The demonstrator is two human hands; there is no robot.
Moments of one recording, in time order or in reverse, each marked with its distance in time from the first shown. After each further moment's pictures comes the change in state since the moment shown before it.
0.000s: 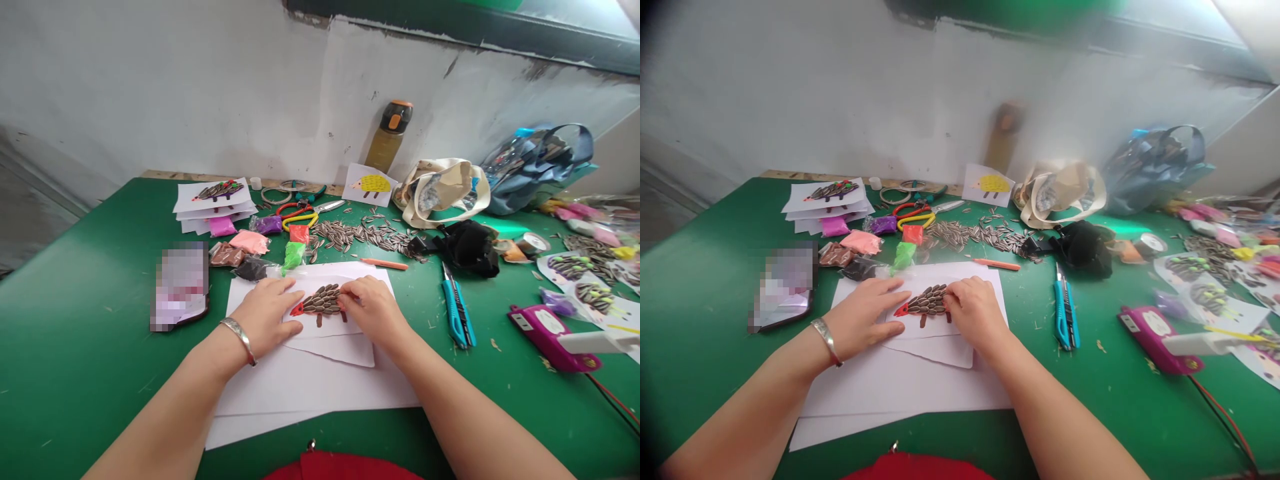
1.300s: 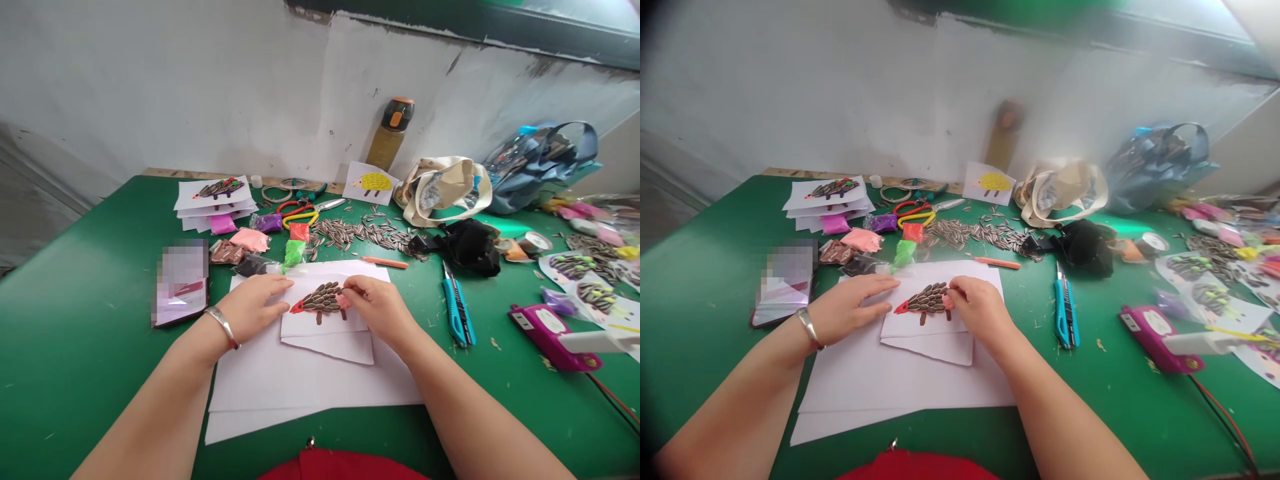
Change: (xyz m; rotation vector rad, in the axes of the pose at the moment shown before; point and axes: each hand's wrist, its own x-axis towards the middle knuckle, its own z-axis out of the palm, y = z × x) left_hand -0.001 -0.019 -0.010 -0.091 0.002 -0.078; right_hand -0.003 -0.003 -0.013 0.276 -0.057 0.120
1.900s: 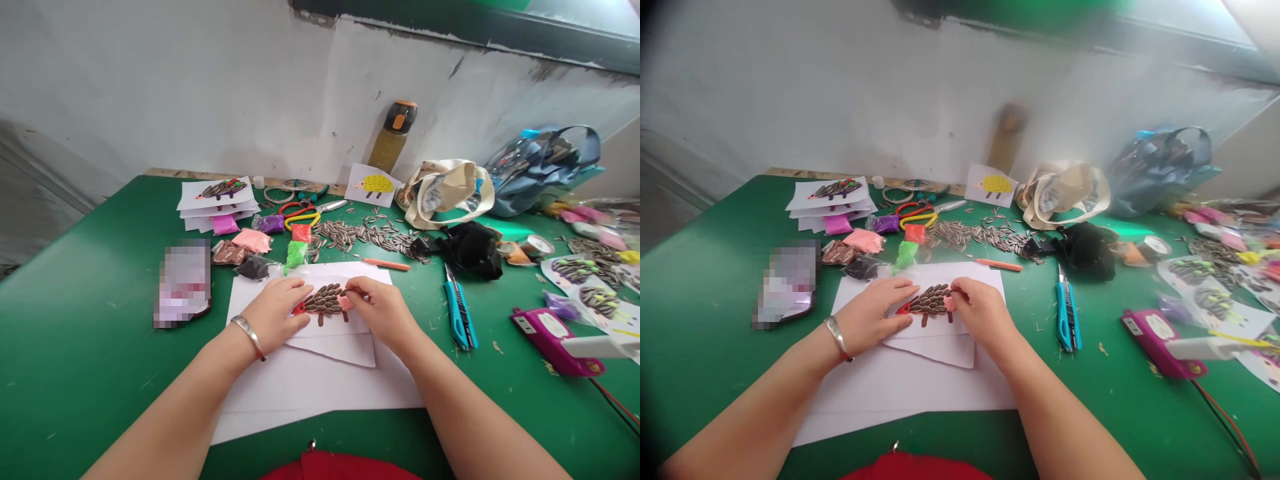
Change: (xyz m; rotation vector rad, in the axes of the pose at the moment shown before) left_hand 0.006 0.023 0.020 -0.078 0.106 0.133; right_hand -0.002 0.001 0.002 -0.005 0.066 0.001
